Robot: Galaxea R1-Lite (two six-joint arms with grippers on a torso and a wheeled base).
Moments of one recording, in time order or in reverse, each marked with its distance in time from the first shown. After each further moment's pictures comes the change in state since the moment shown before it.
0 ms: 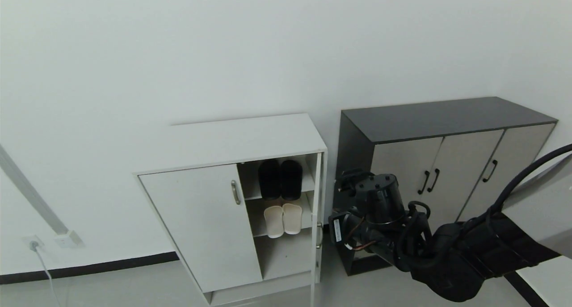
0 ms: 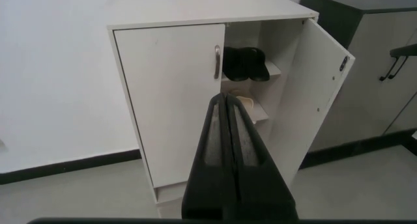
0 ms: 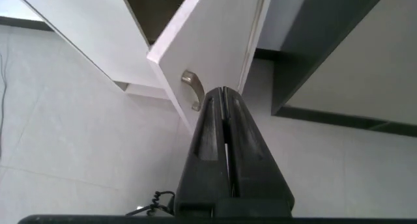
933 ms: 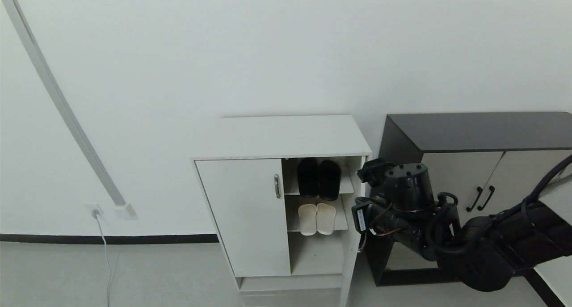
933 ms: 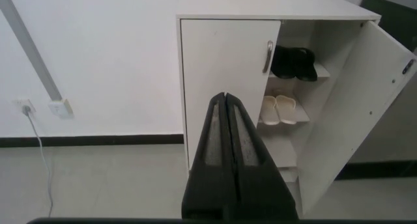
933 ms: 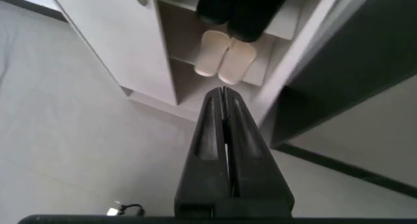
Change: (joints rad) left arm 0.000 0.000 0.000 0.000 0.000 0.002; right arm -0.110 -0.079 0.072 -0.031 -0.021 -0.150
